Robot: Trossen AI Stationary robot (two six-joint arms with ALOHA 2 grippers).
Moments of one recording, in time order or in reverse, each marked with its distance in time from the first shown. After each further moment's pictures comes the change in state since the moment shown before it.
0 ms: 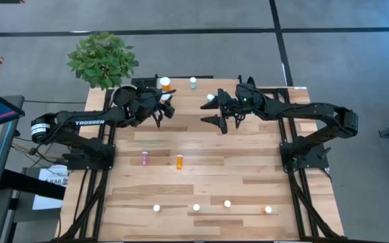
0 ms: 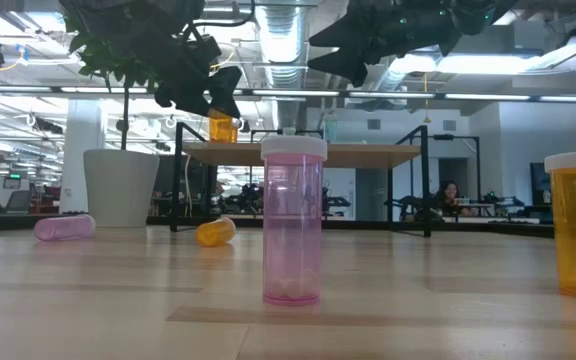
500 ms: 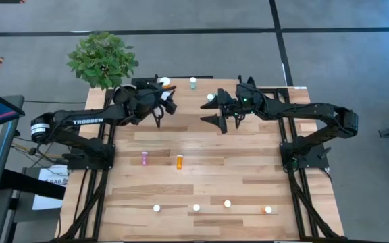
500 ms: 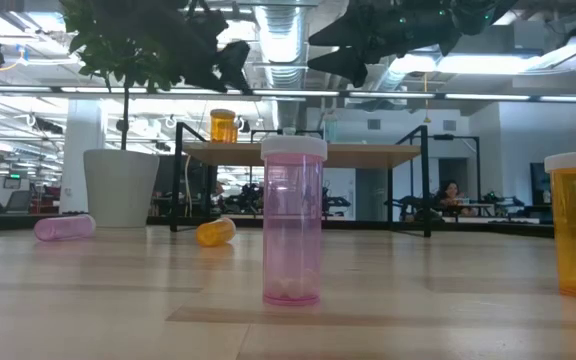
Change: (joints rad) left arm -0.031 -0.003 0.101 -0.005 -0.047 0.101; right arm 0.000 0.000 0.000 0.007 0.006 0.023
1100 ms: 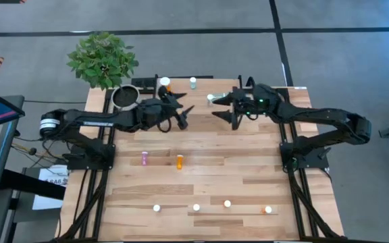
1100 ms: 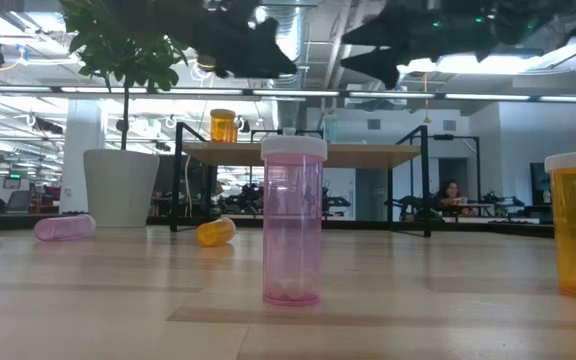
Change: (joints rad) left arm -0.130 0.130 0.022 0.273 0.234 0.189; right arm -0.054 -0.181 -0.191 0.119 0.031 0.073
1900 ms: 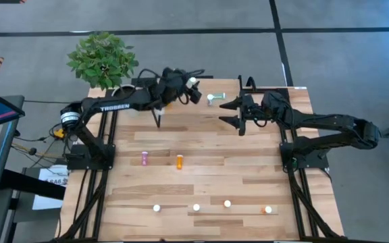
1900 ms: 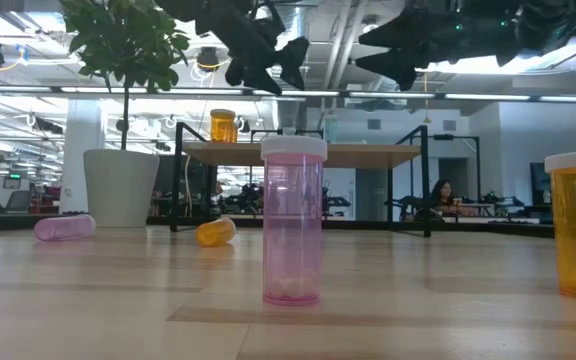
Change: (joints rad) left arm 0.165 0.247 0.447 -0.396 -0.097 -0.253; right arm 0.004 -0.132 -0.156 0.081 0.029 -0.028
